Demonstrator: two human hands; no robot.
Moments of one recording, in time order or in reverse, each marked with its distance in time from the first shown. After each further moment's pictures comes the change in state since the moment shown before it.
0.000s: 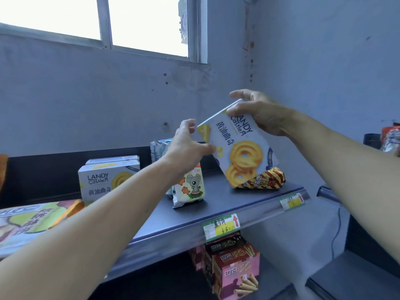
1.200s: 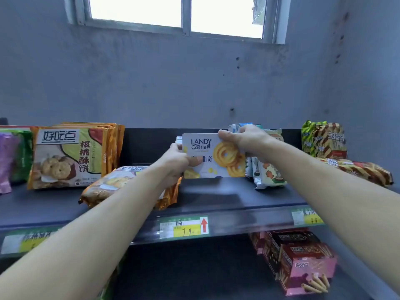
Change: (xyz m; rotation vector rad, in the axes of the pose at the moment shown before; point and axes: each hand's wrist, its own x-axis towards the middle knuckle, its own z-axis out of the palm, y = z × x) left_hand -0.056 -0.093 -0.171 -0.243 0.209 -0.361; right_hand 0.026 0.027 0.226 -0.182 -0.054 0.213
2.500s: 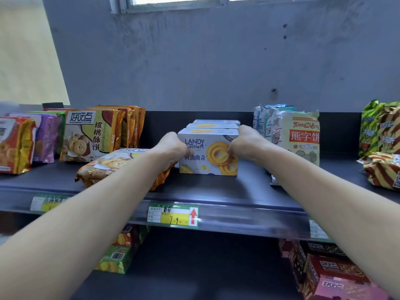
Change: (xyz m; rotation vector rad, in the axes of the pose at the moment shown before) left_hand 0.017 -0.009 0.006 0.575 0.399 -0.120; right_hand 0.020 0.035 0.026 -0.195 -0.184 -0.160
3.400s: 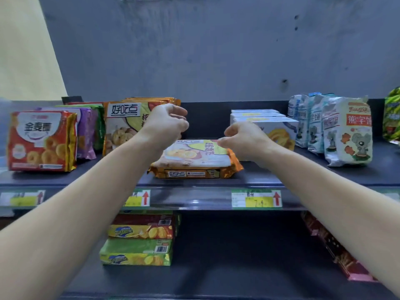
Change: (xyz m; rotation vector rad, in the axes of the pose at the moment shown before) left_hand -0.023 -0.051 -0.155 -0.118 0.046 0.267; right_hand -0.047 -0.113 0.107 -0.021 0.073 -0.046
